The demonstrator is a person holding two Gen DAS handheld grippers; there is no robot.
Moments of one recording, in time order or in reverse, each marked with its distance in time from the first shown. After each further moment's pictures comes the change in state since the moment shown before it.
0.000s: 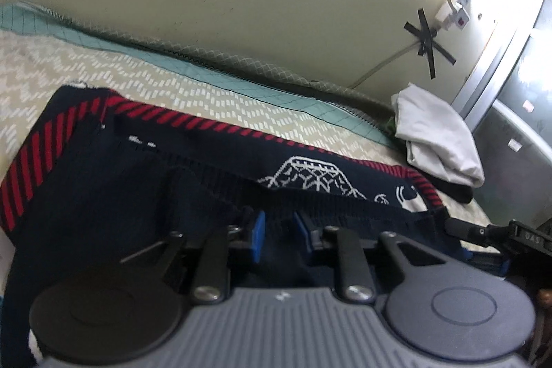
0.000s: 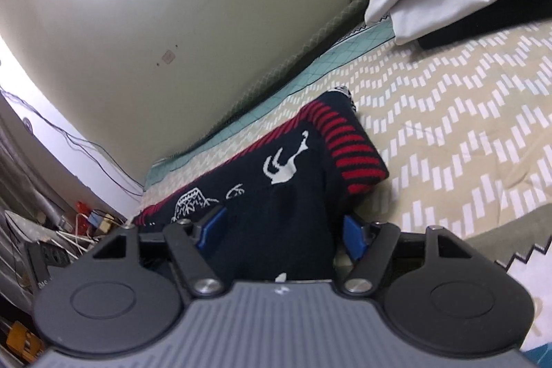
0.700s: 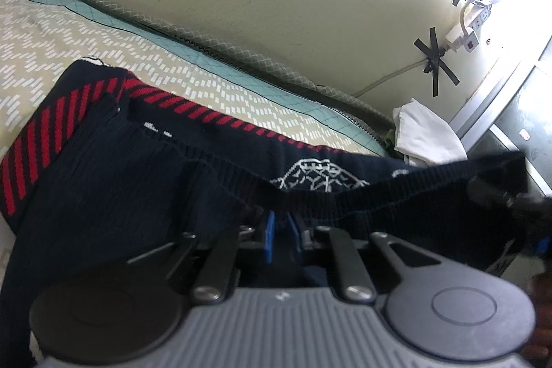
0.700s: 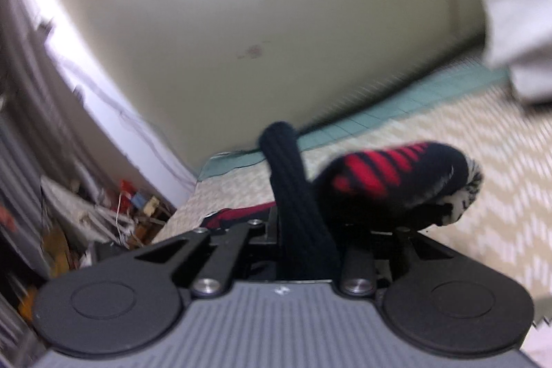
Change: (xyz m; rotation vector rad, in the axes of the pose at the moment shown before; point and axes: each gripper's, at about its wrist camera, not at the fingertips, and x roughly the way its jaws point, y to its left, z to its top) left arm 0.000 0.016 0.003 -0.101 0.001 -0.045; right arm 0.007 0.107 0.014 -0.215 0.012 0.147
